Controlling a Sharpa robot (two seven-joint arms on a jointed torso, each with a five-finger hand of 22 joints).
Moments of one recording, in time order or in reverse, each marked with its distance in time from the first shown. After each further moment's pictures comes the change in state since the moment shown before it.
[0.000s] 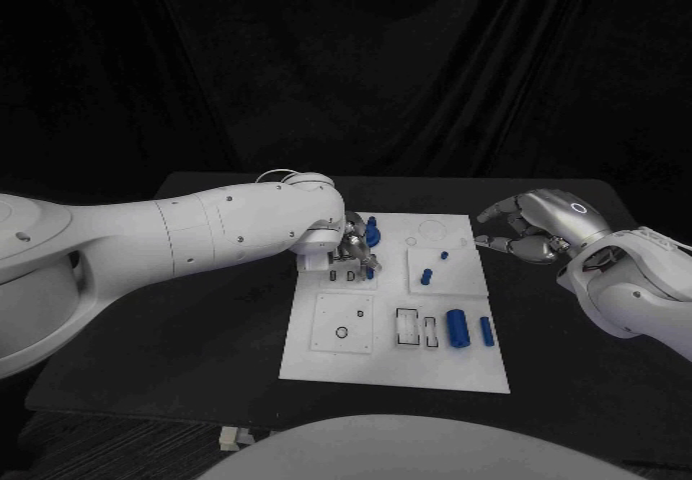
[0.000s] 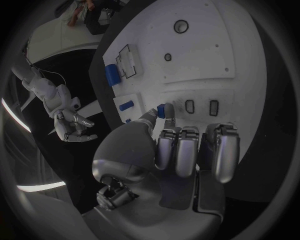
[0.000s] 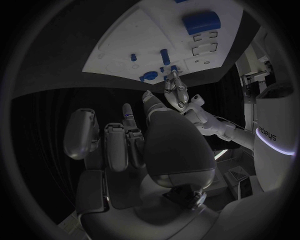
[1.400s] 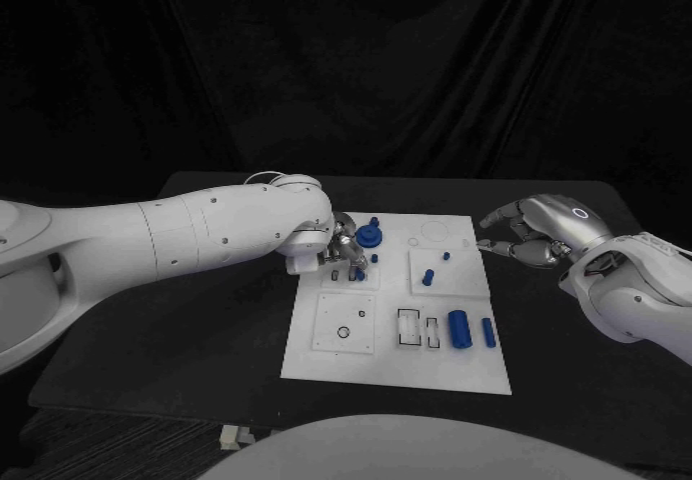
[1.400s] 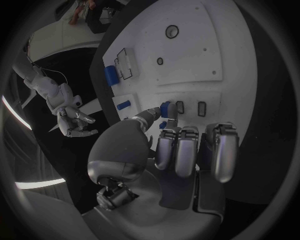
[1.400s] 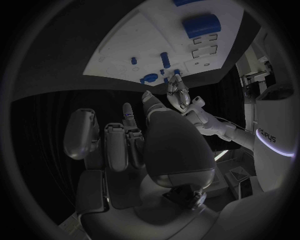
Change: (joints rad) left arm -0.005 -0.063 0.000 0.036 0.000 -0.013 0.018; left_hand -0.042 -0.074 0.304 -0.119 0.176 0.032 0.006 -0.092 0.112 -0.002 -0.003 0.000 0.000 0.003 -0.004 0.000 0.000 0.000 0.004 -0.011 -0.008 0.000; right arm -0.013 0.004 0.000 -0.012 0.000 0.001 0.002; right_hand 0.004 0.004 0.000 0.000 0.004 0.014 0.000 0.004 0.001 0.000 0.000 0.000 0.001 0.000 0.000 0.000 0.000 0.000 0.000 0.000 0.000 0.000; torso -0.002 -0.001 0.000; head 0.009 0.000
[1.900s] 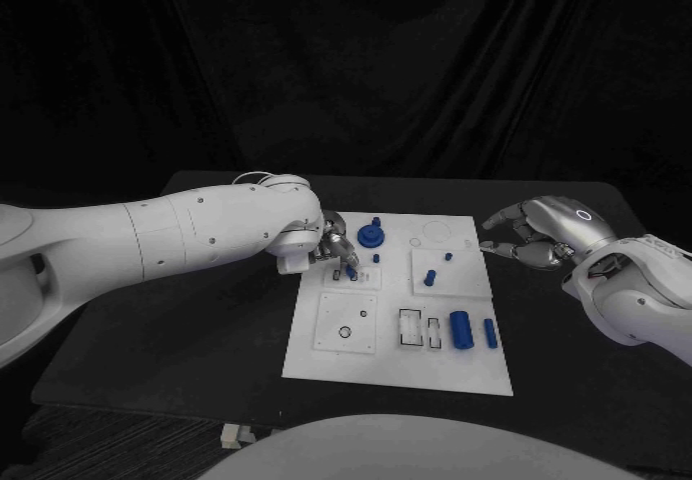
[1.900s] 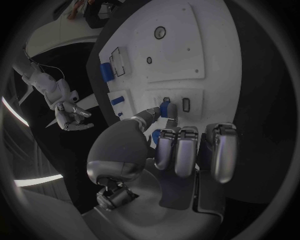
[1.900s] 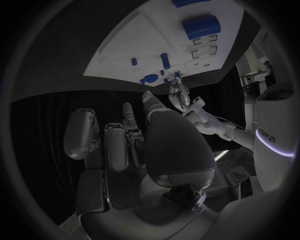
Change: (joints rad) left arm 0.000 -0.048 0.000 0.024 0.000 -0.031 -0.016; left_hand -0.016 -0.002 0.018 -0.002 0.001 0.016 -0.001 -0.004 0.007 0.002 -0.004 0.000 0.000 0.000 -0.007 0.000 0.000 0.000 0.003 -0.003 0.000 0.000; right arm -0.002 -0.002 0.000 -0.001 0.000 0.000 0.001; right_hand 0.000 0.000 -0.003 0.003 0.000 0.004 -0.004 0.000 0.000 0.000 0.000 0.000 0.000 0.000 0.000 0.000 0.000 0.000 0.000 0.000 0.000 0.000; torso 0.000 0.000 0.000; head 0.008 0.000
